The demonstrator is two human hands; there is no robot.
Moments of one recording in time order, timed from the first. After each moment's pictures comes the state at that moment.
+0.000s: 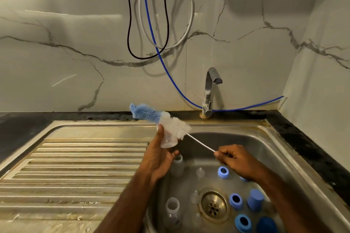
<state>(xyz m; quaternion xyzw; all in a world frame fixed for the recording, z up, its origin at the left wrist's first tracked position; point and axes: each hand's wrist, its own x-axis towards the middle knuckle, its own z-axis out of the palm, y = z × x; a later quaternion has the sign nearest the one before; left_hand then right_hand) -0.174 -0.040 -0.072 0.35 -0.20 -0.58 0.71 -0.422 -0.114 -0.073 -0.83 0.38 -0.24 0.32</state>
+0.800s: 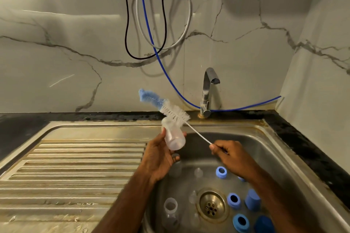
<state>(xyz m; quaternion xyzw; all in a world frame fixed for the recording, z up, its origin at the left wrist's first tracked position) -0.180 -0.033 -0.063 0.32 -0.21 -0.65 0.66 -0.412 -0.116 -0.076 -0.83 0.40 -0.30 0.26</state>
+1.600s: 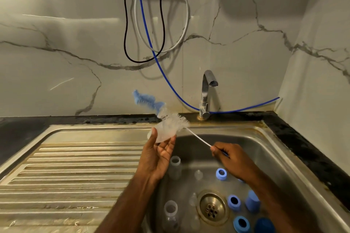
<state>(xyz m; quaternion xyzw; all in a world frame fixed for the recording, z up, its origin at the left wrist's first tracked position) -0.180 -0.035 -0.057 0.19 -0.08 -0.62 0.76 -0.417 -0.119 -0.083 -0.84 0.37 -0.32 0.25</state>
